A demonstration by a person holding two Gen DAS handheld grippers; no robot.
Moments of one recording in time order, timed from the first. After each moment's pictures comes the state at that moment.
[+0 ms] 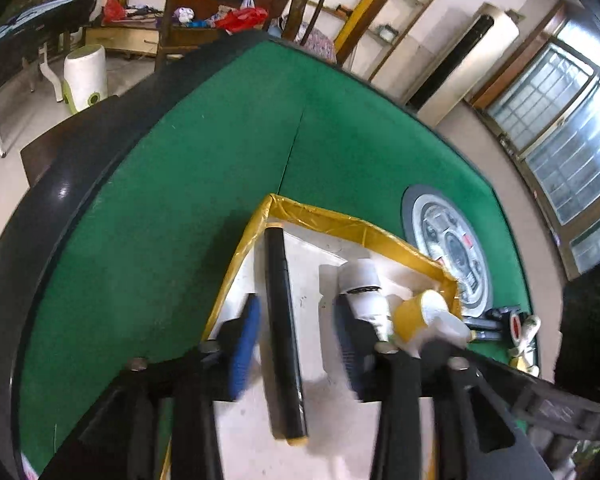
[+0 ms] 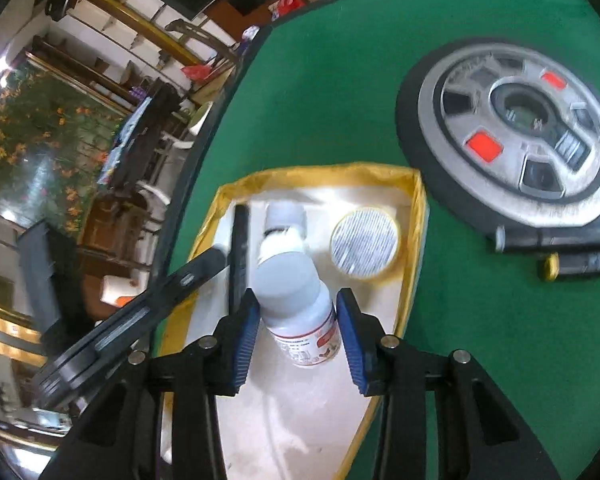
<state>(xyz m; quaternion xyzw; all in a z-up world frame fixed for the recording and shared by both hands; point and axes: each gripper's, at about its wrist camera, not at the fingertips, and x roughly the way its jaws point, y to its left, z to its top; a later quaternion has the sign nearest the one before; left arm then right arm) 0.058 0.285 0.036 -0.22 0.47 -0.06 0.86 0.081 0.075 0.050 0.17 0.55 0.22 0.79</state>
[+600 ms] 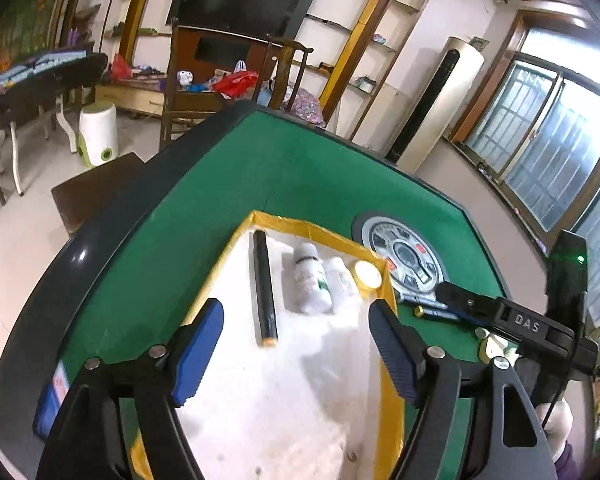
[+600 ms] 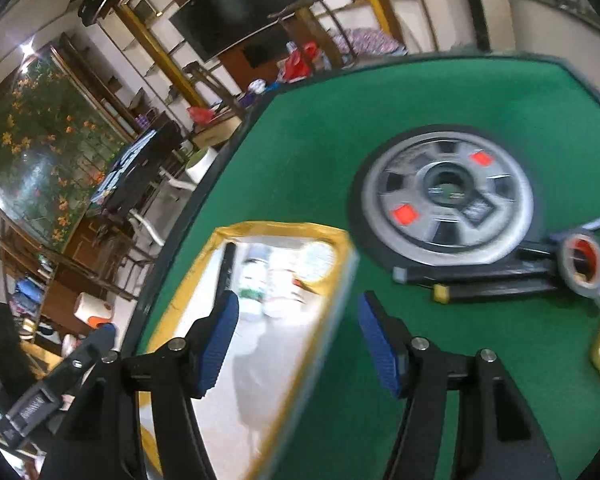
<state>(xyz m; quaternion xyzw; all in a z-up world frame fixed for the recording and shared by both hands) -0.062 0.260 0.105 -0.18 0.37 -0.04 0.91 0.021 0.010 0.099 0.13 0.45 0.20 0.86</state>
